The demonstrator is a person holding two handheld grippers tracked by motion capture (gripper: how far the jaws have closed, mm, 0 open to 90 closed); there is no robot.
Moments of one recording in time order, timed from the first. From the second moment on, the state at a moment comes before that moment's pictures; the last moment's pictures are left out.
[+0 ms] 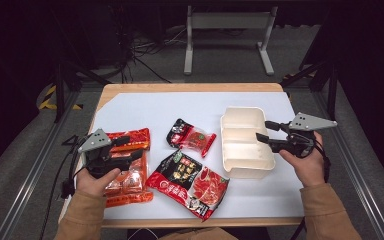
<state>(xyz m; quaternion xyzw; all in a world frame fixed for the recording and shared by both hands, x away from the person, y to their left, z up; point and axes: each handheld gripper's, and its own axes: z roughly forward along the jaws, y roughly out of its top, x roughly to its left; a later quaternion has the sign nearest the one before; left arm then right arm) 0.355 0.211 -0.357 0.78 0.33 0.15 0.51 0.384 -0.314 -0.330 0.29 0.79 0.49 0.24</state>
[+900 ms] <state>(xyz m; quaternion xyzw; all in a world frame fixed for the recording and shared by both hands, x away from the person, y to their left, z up) 0.344 0.172 -0.381 0.80 0.33 0.11 0.49 0.383 -0.313 -0.328 0.29 0.79 0.49 0.24</state>
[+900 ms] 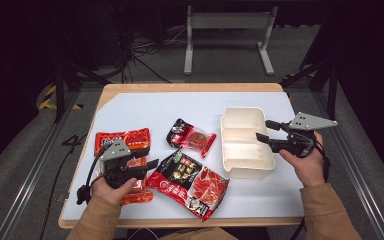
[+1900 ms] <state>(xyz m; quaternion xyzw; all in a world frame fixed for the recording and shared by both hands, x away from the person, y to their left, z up) 0.351 0.147 -0.432 0.86 0.36 0.05 0.36 0.383 -0.311 -0.330 0.29 0.79 0.49 0.23</state>
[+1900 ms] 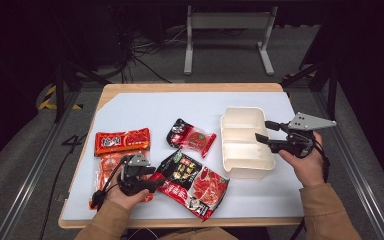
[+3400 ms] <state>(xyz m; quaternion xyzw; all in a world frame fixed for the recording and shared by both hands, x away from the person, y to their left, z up) 0.330 0.151 -0.376 0.81 0.37 0.05 0.45 0.383 -0.305 -0.331 0.29 0.79 0.48 0.23</state>
